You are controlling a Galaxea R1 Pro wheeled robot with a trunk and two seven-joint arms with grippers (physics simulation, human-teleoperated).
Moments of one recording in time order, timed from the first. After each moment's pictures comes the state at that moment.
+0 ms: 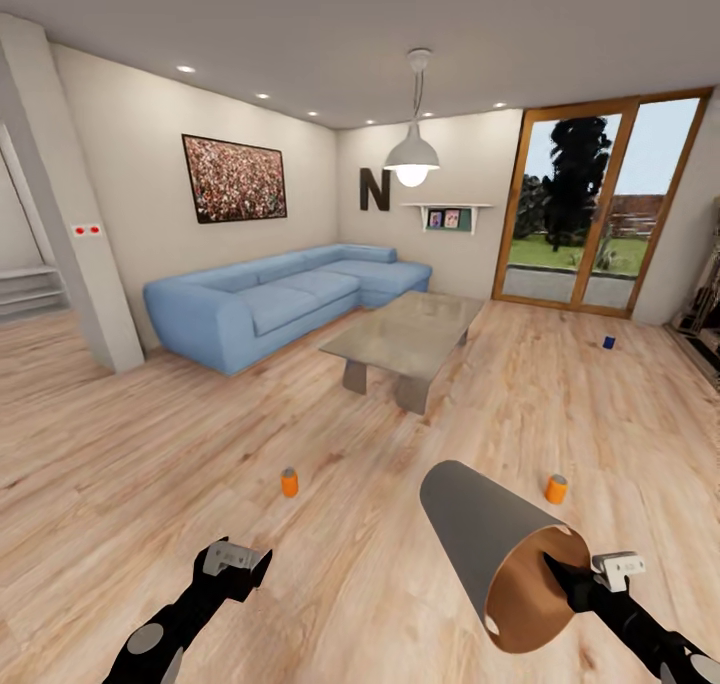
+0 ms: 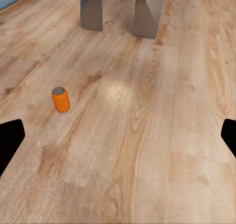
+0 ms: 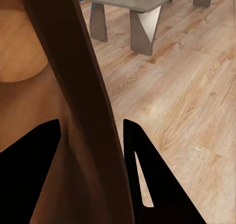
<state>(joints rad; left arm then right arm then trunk) -0.19 0.08 -0.01 -1.01 -0.01 -0.03 -0.28 -0.23 -0.25 -0.39 -0.80 -0.02 -0.17 0.61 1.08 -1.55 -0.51</state>
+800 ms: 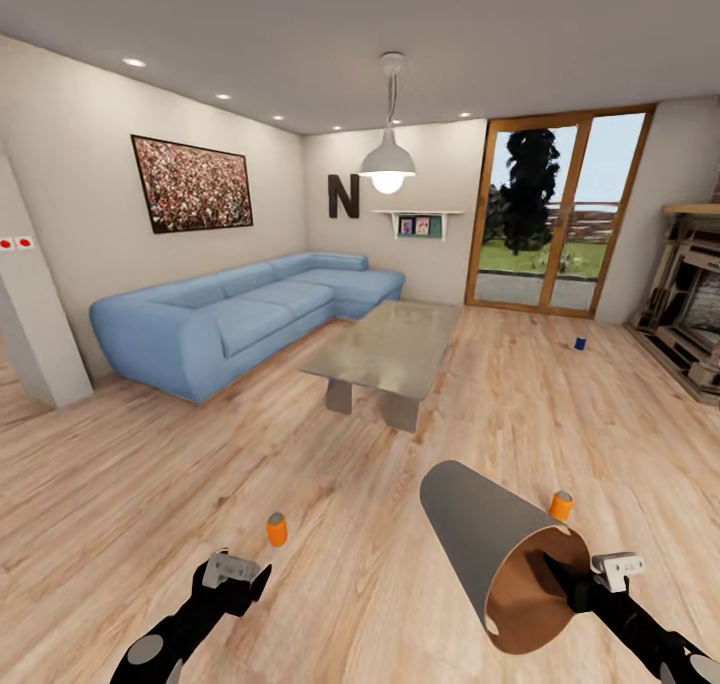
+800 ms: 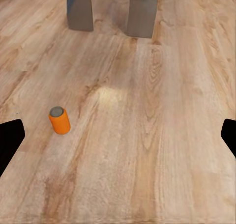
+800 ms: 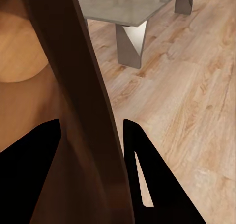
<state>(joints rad) -0.20 0.08 -0.01 -0.94 -0.01 -0.03 -0.28 -0.23 -0.25 -0.39 -0.80 -0.02 -0.18 0.61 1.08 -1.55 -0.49</state>
